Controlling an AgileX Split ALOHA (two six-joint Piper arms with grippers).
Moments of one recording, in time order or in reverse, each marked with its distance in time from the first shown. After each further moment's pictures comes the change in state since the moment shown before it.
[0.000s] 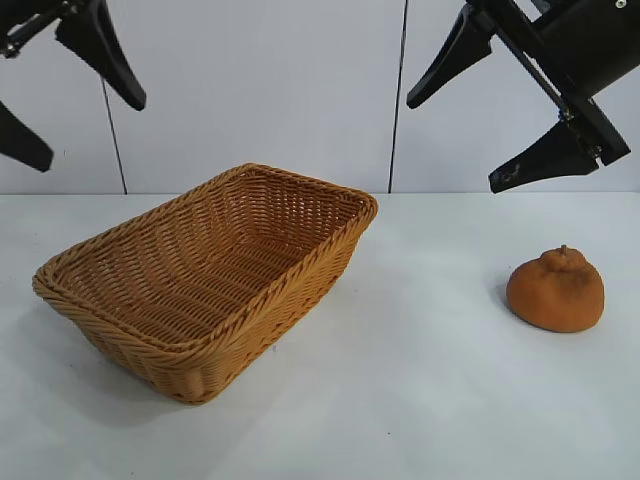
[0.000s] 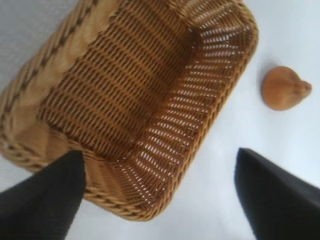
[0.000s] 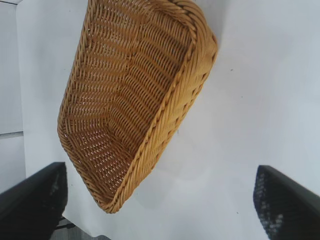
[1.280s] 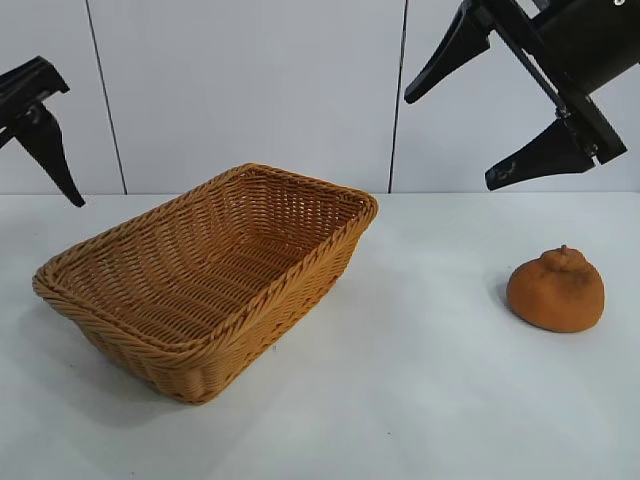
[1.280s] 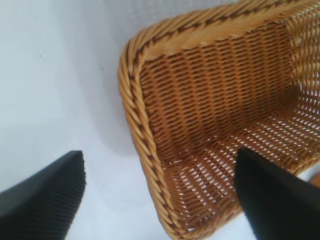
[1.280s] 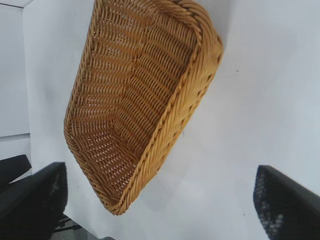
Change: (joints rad) left arm -0.102 -0.102 0.305 0.315 -0.262 -0.670; right arm 0.000 0.000 0.000 0.021 -0.001 0.000
